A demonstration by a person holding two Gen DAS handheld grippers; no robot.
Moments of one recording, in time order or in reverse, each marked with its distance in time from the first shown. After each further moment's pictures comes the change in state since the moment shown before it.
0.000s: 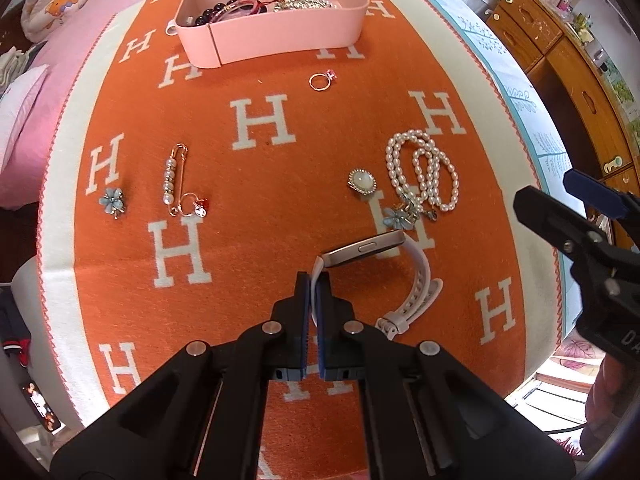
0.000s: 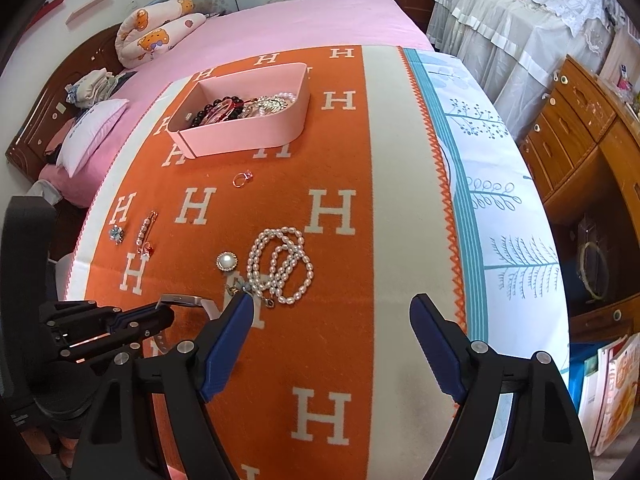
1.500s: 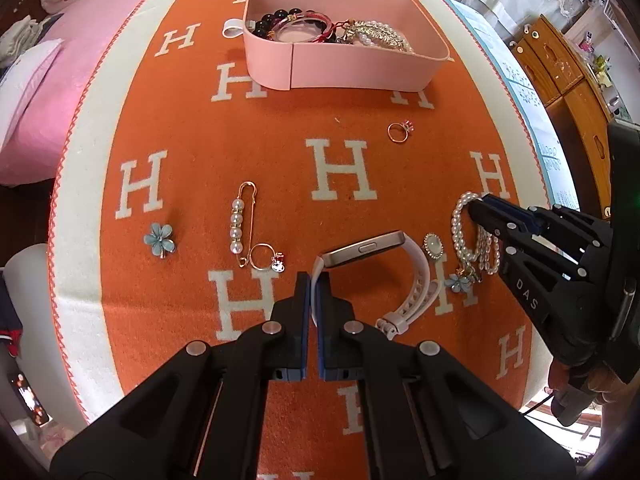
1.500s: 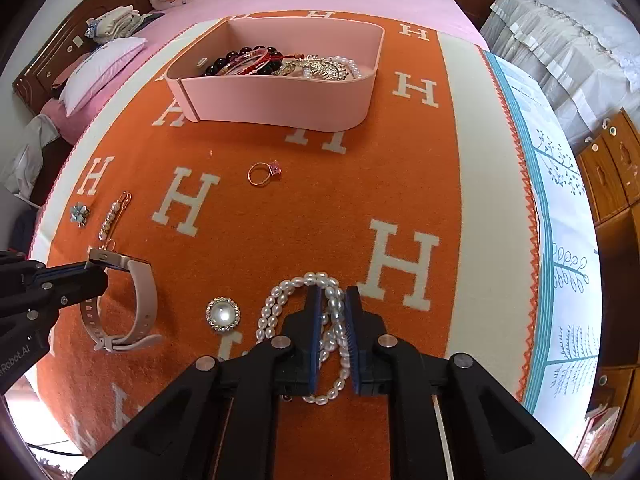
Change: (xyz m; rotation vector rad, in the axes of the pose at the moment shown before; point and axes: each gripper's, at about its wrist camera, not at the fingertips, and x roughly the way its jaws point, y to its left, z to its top) left arm 0.005 0.062 0.033 -0.104 -0.012 -0.025; right arm 0.106 0.054 0.051 -0.202 0.095 -0.022
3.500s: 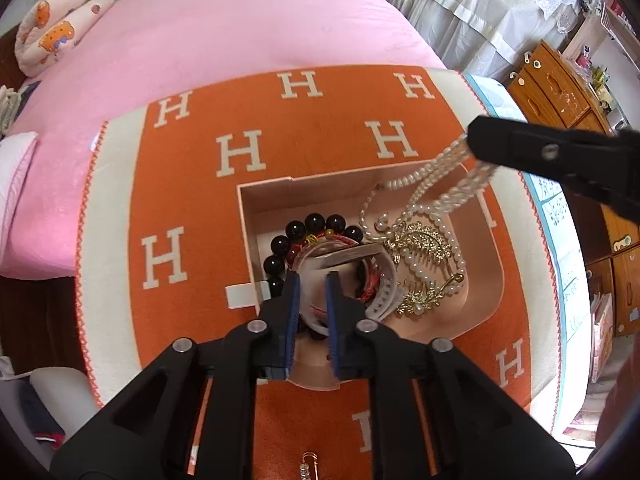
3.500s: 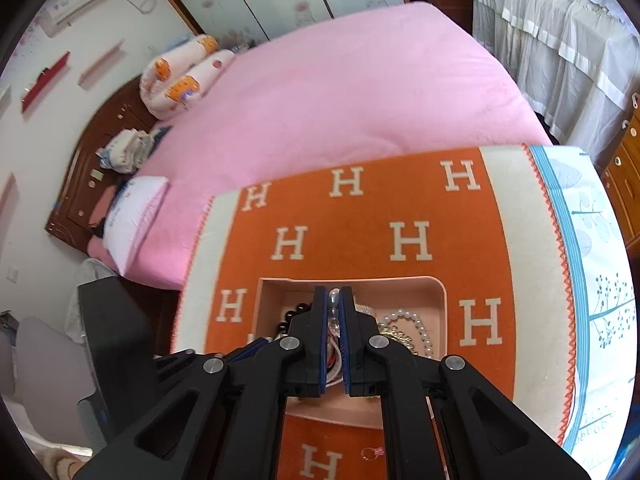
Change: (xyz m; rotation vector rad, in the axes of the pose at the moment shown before) left arm 0.020 0.018 0.210 0.096 -0.108 -0.001; right arm -0.043 -0.026 0.260 0.294 -0.136 0.268
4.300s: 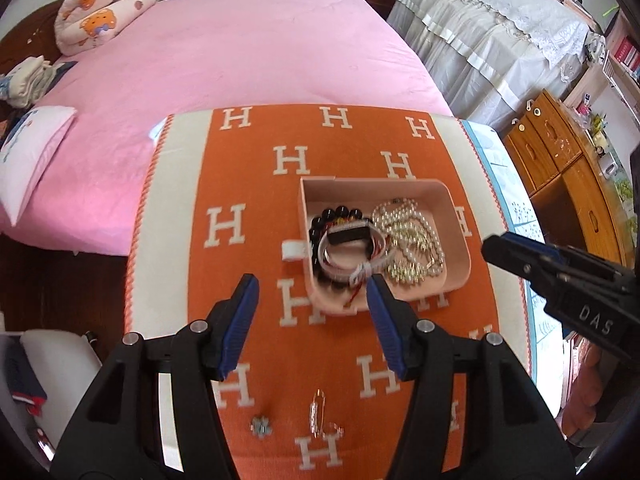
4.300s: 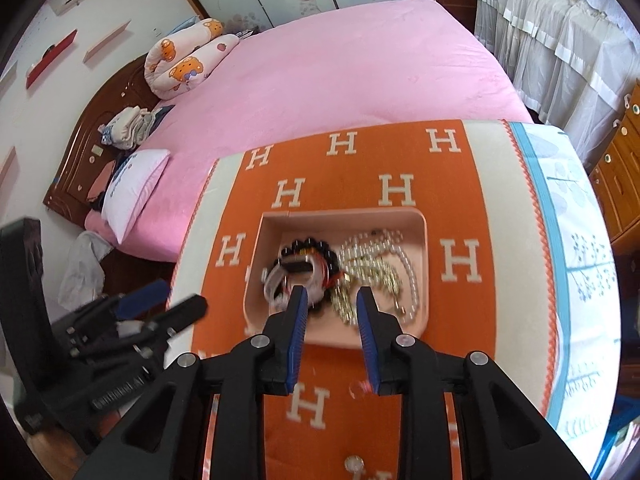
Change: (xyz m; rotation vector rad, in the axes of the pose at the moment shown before) left arm -0.102 0.031 -0.049 -0.128 -0.119 0.011; right arm -0.051 -0.001 -0.075 -0.057 0.023 -0.023
